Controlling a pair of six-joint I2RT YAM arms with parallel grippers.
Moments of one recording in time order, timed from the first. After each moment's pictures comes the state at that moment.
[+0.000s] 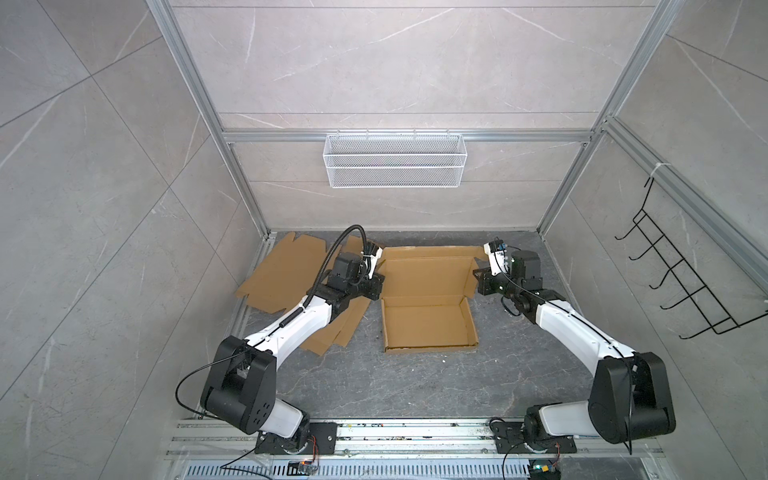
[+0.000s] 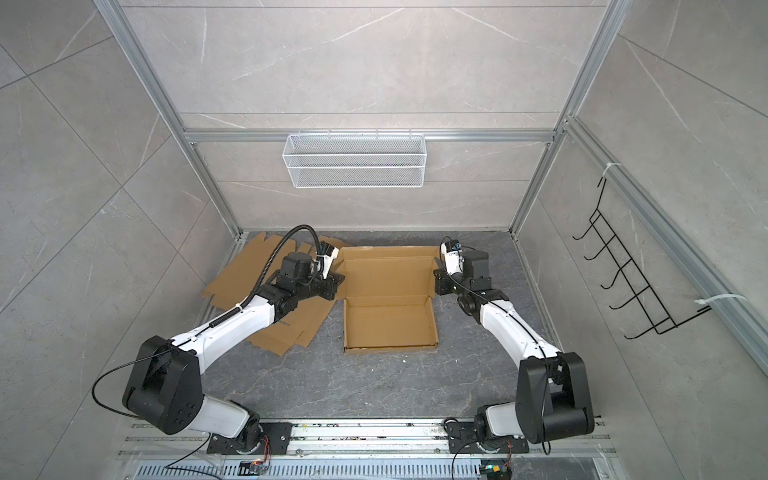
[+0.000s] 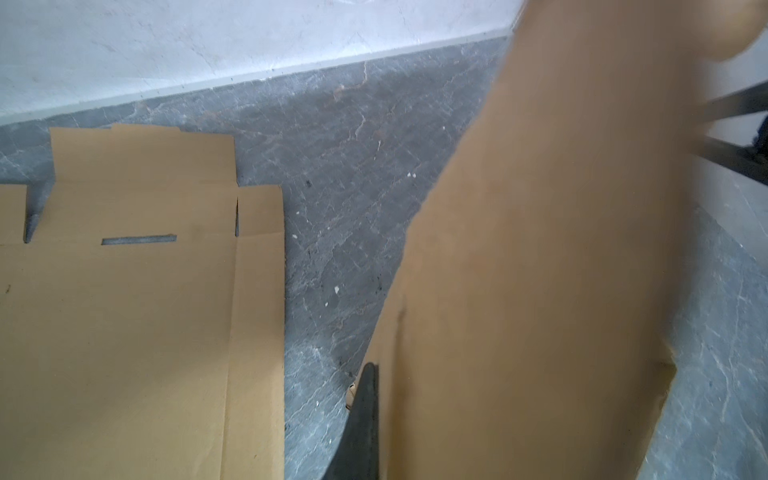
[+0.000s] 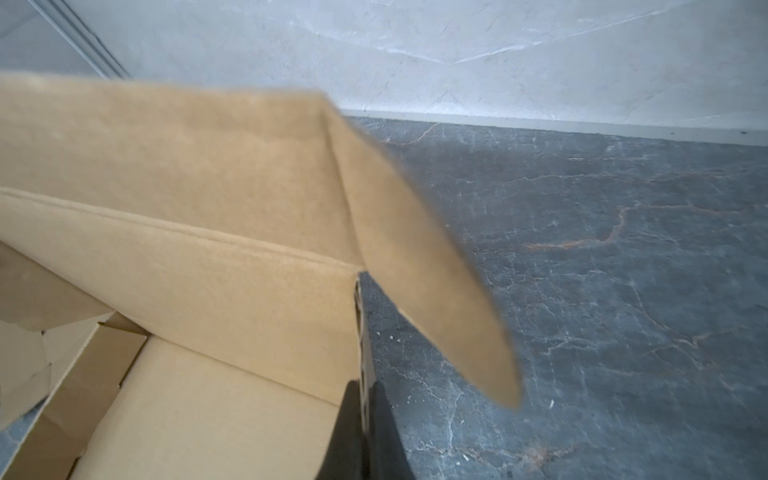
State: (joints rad) left arm -0.48 1.48 1.00 -0.10 0.24 -0.11; right arm 0.13 1.37 0.88 -0.06 -0.29 0.05
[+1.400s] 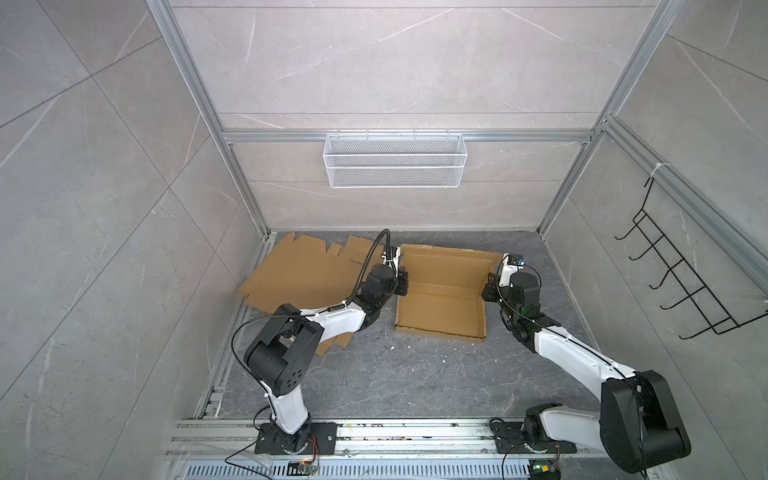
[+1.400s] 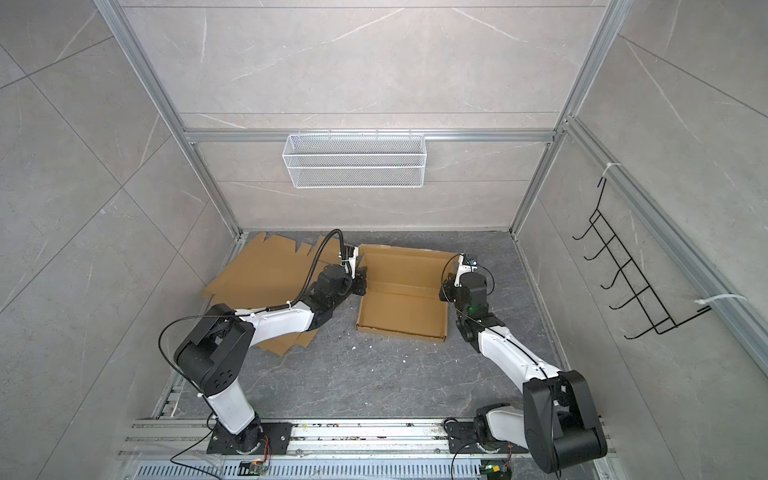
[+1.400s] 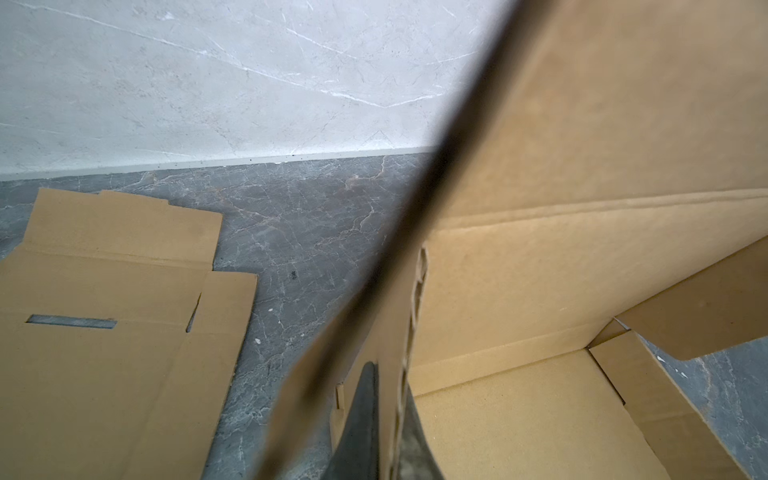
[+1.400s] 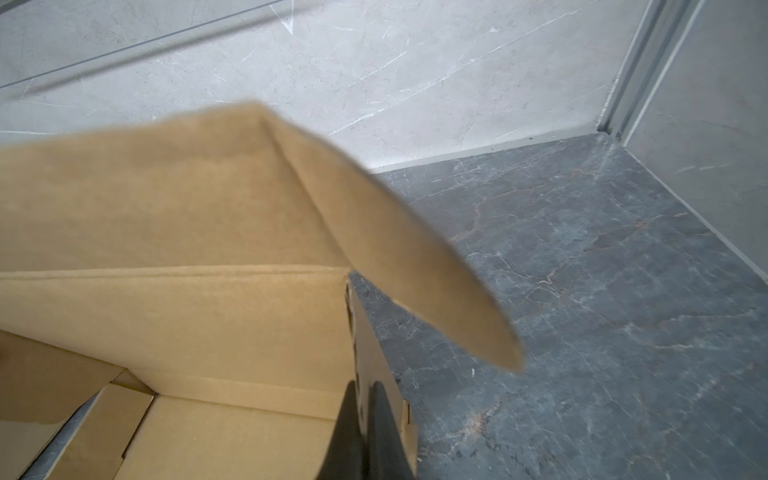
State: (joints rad) left arm -0.68 1.77 0.98 0.47 -0.12 -0.27; right arm 0.21 1.26 0.62 0.28 0.11 0.26
